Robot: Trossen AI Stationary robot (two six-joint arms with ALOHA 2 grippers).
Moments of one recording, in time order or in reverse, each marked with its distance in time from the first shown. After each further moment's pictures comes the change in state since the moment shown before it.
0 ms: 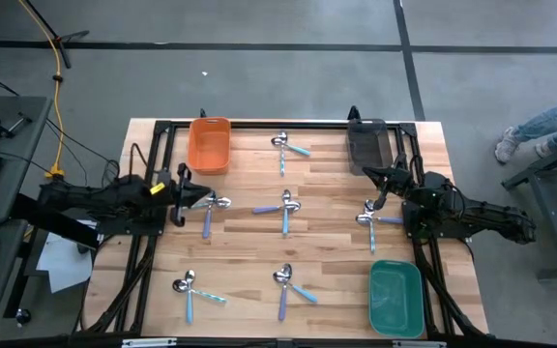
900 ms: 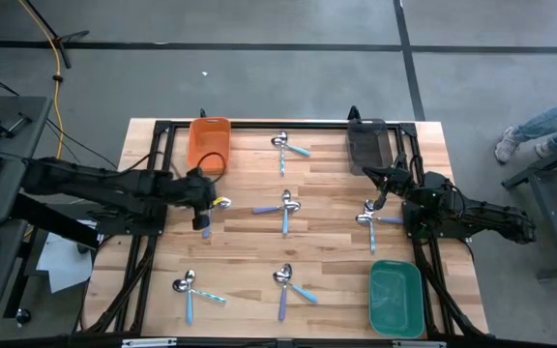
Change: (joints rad) left arm 0.047 0.801 0.538 -0.866 -0.053 0.036; right arm 0.000 0.000 0.000 0.000 0.000 0.000
